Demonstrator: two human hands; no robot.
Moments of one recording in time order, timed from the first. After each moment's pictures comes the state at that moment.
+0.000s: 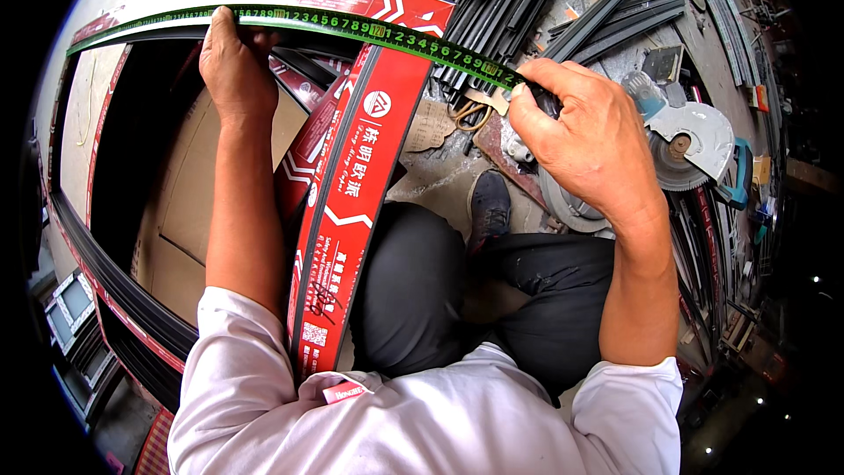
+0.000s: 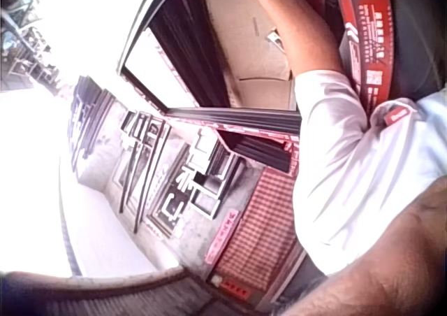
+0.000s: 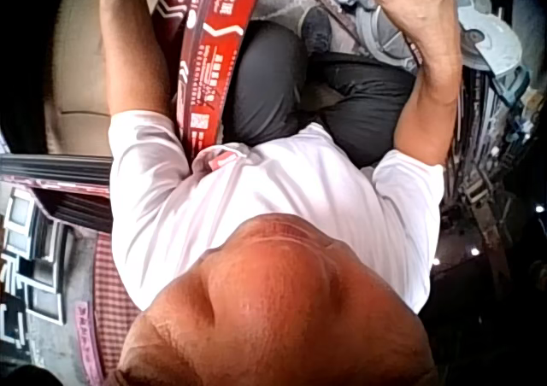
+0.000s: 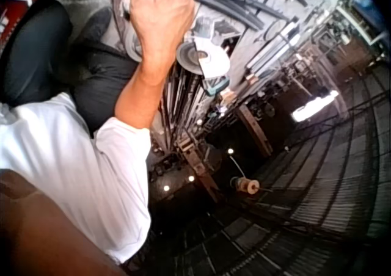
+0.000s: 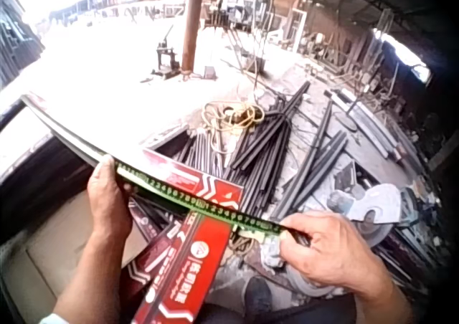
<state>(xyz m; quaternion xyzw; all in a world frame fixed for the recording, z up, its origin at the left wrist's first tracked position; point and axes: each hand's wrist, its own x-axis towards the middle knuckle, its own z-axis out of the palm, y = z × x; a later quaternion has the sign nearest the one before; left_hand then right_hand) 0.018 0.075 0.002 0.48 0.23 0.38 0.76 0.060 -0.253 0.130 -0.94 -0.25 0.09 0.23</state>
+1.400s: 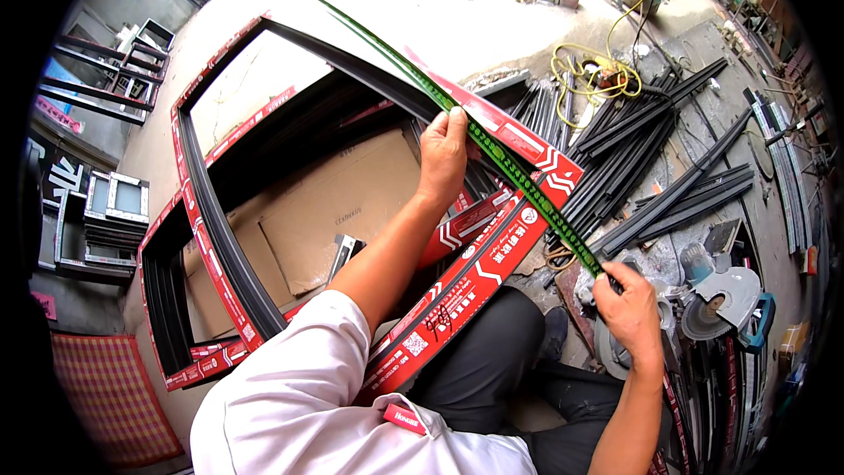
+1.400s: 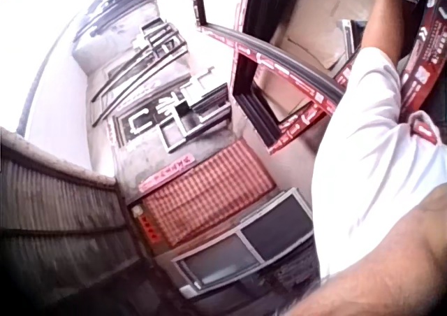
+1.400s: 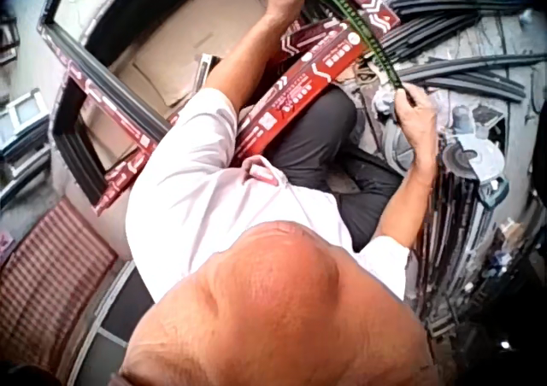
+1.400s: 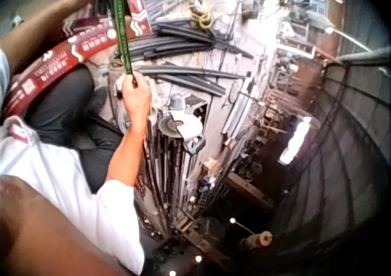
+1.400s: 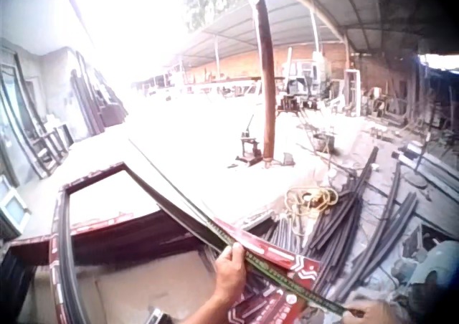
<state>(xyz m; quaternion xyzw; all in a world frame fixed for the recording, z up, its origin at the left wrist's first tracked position) 0.007 0.047 0.023 0.52 0.17 0.36 0.75 0.008 -0.294 0.133 -0.90 -0.16 0.21 0.35</state>
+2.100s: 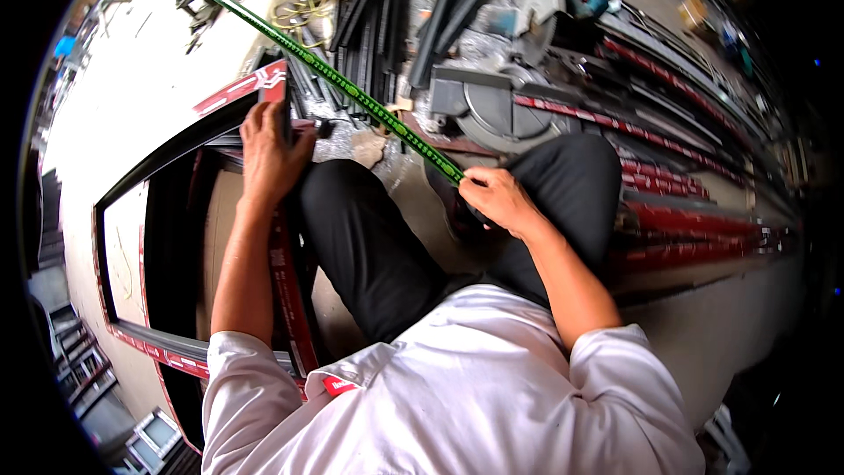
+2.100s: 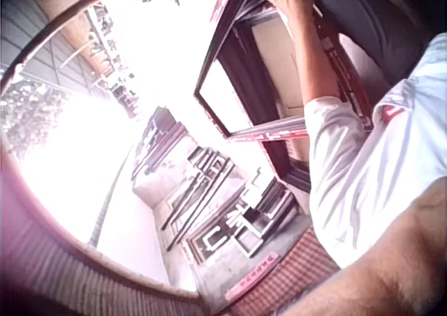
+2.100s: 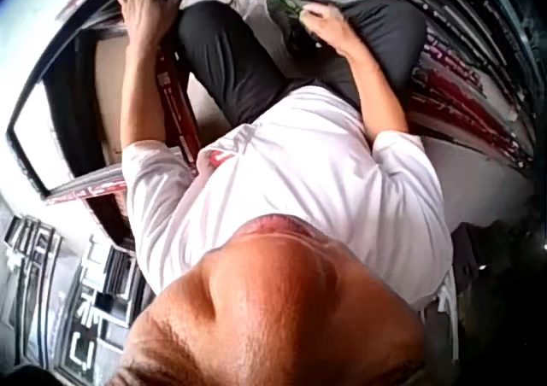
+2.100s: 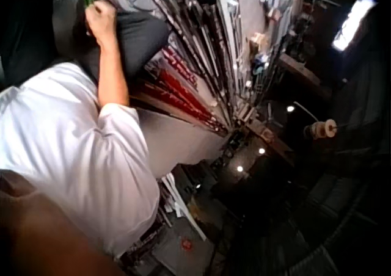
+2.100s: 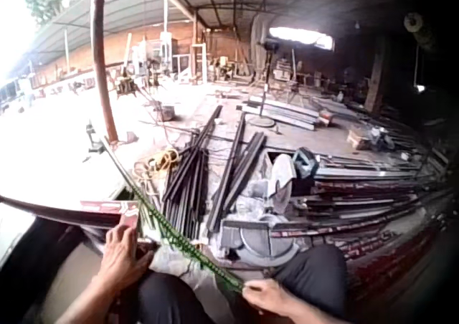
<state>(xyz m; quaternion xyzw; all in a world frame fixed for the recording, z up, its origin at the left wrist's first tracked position) -0.086 -0.072 0.079 0.96 -0.08 0.20 0.16 -0.180 -0.441 0.055 -0.78 0.09 0.22 0.58</state>
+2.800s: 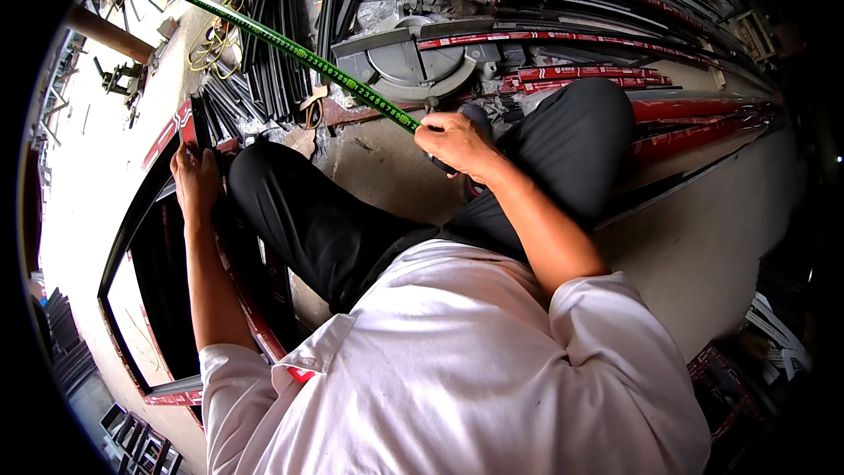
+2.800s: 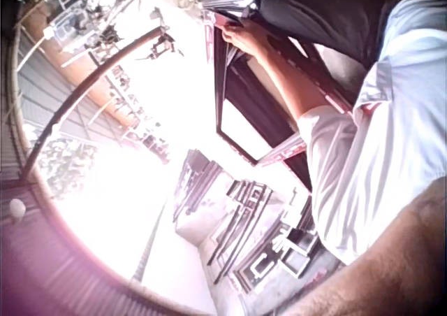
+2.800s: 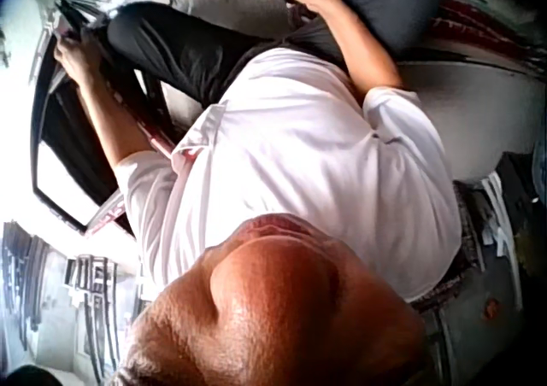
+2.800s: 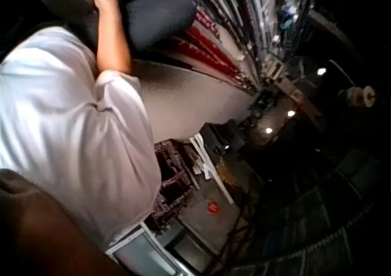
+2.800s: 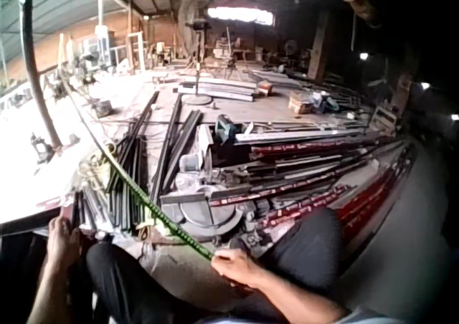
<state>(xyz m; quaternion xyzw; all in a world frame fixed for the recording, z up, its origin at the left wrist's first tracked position) -0.077 -0.056 0.055 0.97 0.01 0.15 0.17 -0.245 -0.517 0.041 -0.78 0.15 0.12 0.59</state>
